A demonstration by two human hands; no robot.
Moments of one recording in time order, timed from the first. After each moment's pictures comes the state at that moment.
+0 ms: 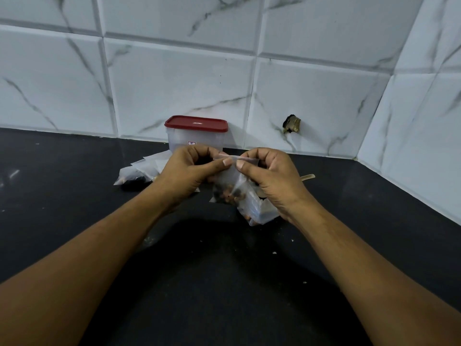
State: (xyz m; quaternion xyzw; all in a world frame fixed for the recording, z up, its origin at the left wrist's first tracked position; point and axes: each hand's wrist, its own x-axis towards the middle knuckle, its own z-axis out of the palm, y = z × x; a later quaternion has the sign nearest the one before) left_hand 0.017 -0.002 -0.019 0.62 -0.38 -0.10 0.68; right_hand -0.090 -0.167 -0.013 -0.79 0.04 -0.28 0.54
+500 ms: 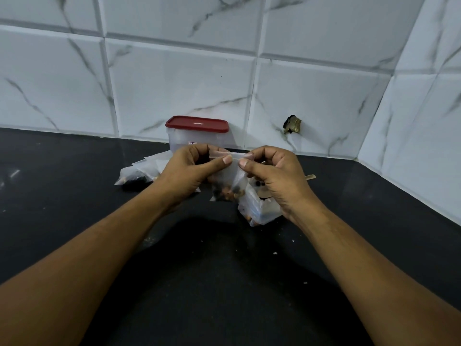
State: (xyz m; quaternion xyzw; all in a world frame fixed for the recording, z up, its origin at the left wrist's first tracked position) left_hand 0.018 -0.004 -0.021 0.62 -0.37 -0.11 0.69; right_hand -0.097 -0.162 -0.007 -0.76 0.07 -0.29 0.58
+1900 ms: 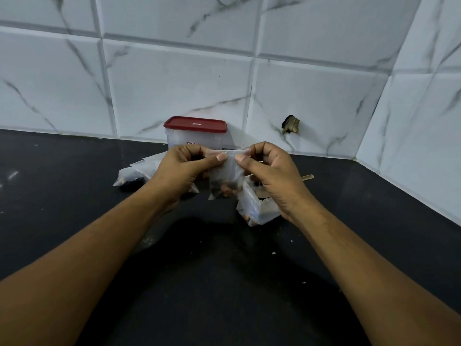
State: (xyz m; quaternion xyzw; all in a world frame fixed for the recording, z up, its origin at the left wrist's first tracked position) left_hand 0.013 0.000 -0.015 0.58 -0.32 -0.13 0.74; right_hand -0.094 -0.165 -0.009 -0.76 0.05 -0.29 0.58
